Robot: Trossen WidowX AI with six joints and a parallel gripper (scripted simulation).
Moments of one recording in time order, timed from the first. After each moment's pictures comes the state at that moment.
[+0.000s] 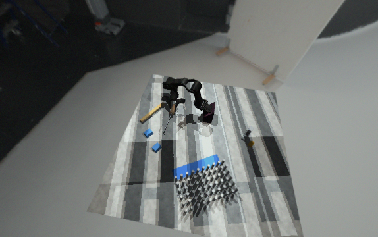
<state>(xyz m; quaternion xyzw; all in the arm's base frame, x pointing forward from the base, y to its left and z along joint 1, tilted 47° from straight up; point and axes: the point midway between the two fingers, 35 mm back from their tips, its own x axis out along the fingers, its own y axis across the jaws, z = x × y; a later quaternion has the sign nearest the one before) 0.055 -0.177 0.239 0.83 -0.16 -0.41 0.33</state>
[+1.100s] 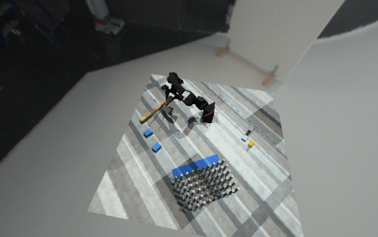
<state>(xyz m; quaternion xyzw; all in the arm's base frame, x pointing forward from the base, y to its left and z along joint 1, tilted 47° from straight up) 0.013 -0.172 0.292 0.77 -0.35 -0.36 0.39</state>
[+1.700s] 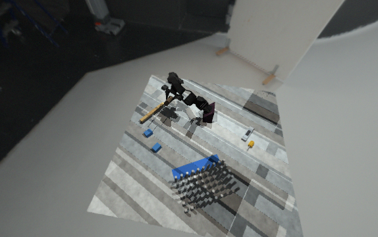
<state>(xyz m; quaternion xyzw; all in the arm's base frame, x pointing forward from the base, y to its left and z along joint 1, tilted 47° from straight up) 0.010 -0.176 0.291 0.77 -0.34 -0.37 0.39</state>
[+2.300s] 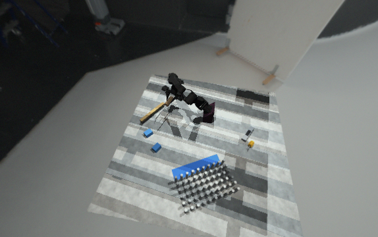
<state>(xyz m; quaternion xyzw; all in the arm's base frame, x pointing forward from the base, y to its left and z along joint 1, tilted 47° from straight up) 0.007 -0.182 0.282 0.77 -0.34 -0.37 0.39</state>
